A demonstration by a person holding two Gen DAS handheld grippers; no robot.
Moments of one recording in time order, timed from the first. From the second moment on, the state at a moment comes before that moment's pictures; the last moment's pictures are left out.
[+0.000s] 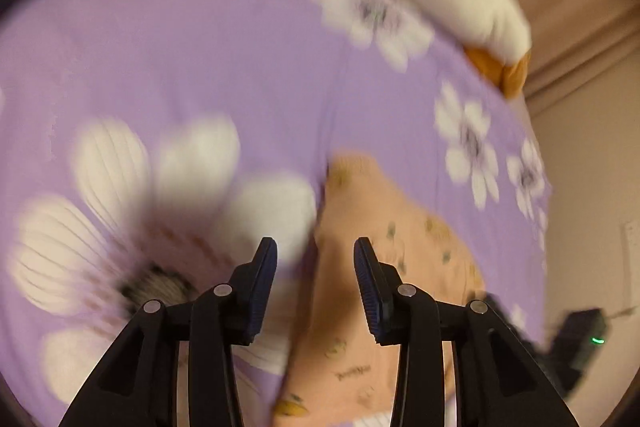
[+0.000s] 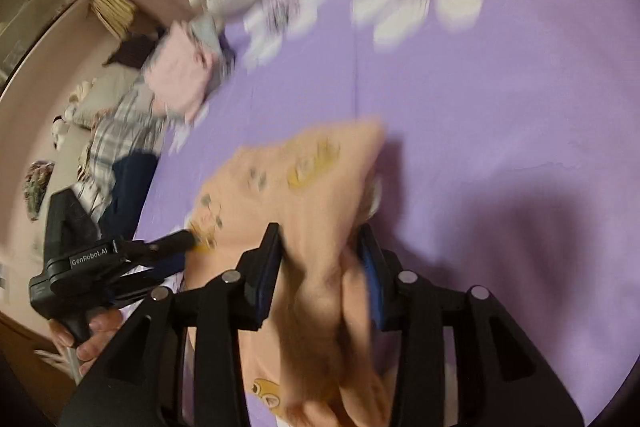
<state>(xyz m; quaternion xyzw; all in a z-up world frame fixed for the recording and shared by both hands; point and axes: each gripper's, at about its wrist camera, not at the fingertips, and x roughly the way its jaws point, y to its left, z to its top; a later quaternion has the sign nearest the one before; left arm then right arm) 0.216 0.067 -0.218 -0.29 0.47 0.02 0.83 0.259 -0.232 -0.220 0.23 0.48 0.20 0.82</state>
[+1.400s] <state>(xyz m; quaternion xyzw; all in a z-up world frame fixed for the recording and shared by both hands) 0.119 -0.021 -0.274 -0.13 0.53 0.03 0.84 0.170 -0.227 -0.254 0.15 0.52 0.19 0.82</state>
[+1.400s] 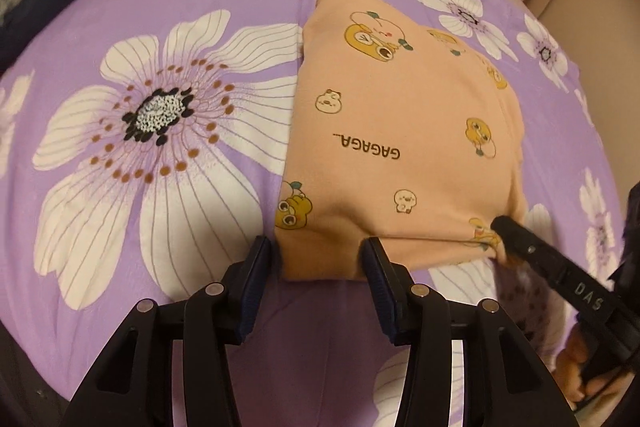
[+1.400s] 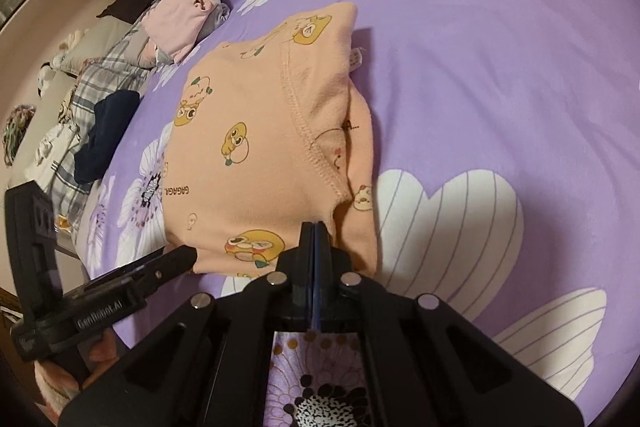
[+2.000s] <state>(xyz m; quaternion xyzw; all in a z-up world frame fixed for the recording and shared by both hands) 0.118 -0.026 -0.238 -0.11 0.52 0.04 0.85 0.174 -0.229 -0.239 0.15 0.53 0.19 0.82</state>
